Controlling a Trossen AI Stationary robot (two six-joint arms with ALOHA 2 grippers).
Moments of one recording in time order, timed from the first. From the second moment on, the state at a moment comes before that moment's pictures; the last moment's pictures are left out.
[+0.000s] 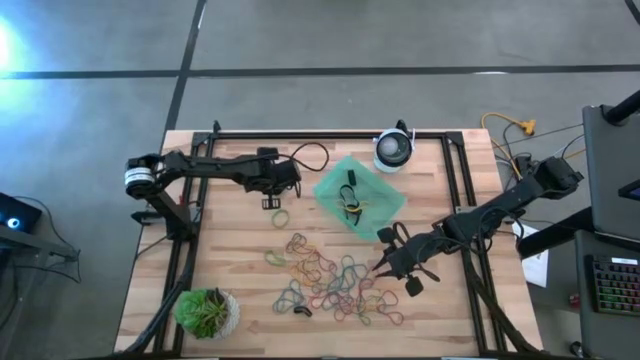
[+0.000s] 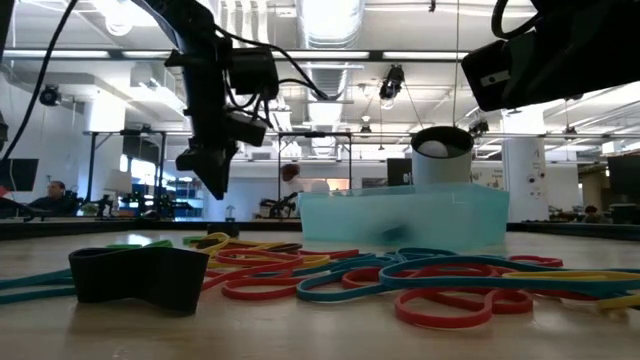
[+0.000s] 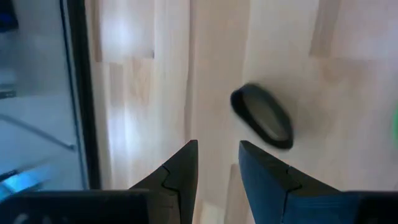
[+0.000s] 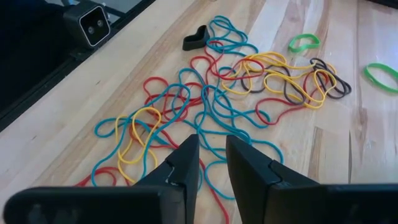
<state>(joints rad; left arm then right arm) 0.29 1.59 1.04 -0.72 -0.44 0.28 0.44 1.25 0.55 0.09 0.03 -0.03</state>
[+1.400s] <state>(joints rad) 0.34 1.73 1.02 -0.61 -0.19 0.27 0.44 1.25 0.55 0.09 0.03 -0.03</state>
